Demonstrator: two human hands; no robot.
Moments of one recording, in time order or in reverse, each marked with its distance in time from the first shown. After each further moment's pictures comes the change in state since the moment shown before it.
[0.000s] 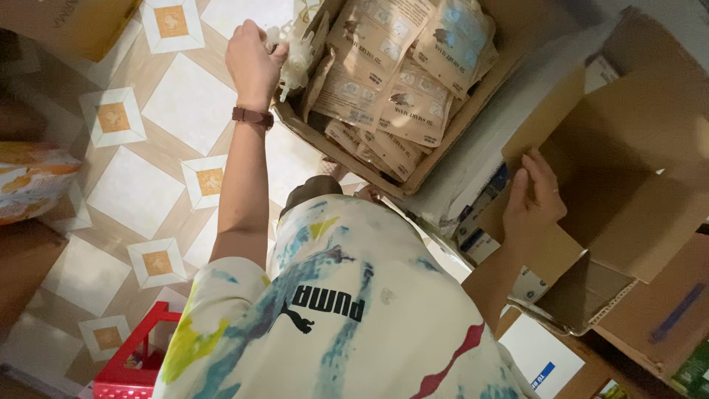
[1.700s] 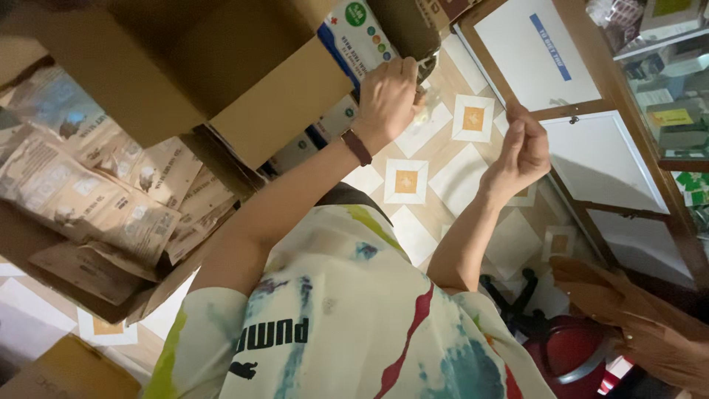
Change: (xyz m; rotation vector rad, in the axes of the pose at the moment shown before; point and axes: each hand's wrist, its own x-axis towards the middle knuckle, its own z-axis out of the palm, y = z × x) left_hand -0.405 0.485 0.062 -0.684 -0.867 1.418; right_hand -0.282 -0.060 -0.180 -0.232 1.248 0.604
